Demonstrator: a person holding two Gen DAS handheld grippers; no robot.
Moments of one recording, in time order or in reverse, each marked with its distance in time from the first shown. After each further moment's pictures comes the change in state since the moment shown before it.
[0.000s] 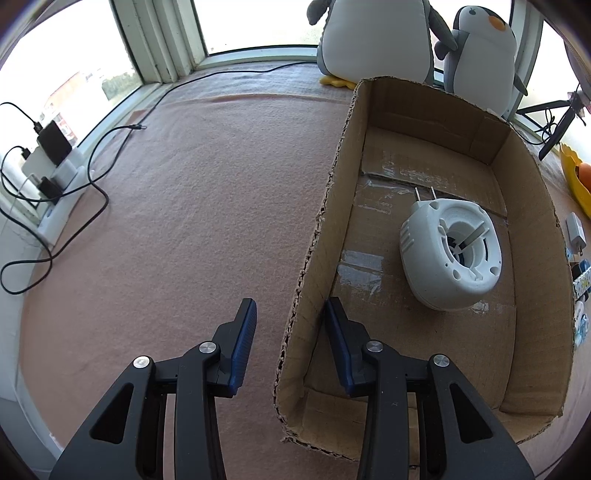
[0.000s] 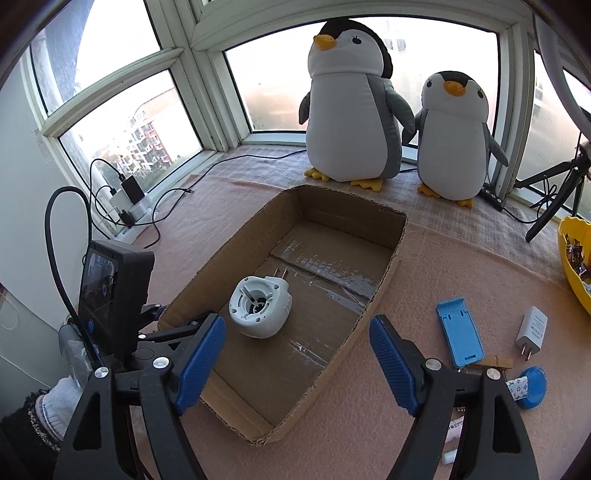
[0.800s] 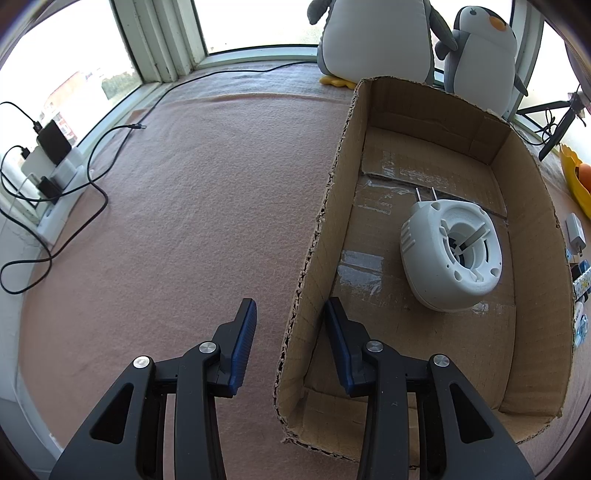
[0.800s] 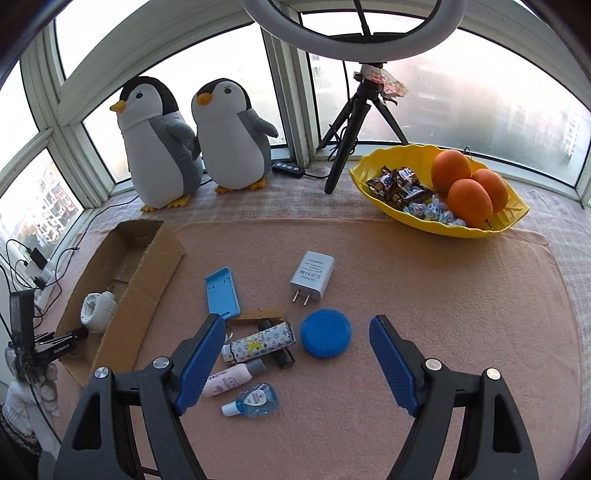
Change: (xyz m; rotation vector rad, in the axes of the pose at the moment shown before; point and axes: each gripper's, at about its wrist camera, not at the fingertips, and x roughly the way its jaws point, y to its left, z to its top) left arm 0.000 0.000 0.000 -0.002 0.000 -0.003; right arm -0.088 -0.188 -0.064 0.299 -0.051 -0.320
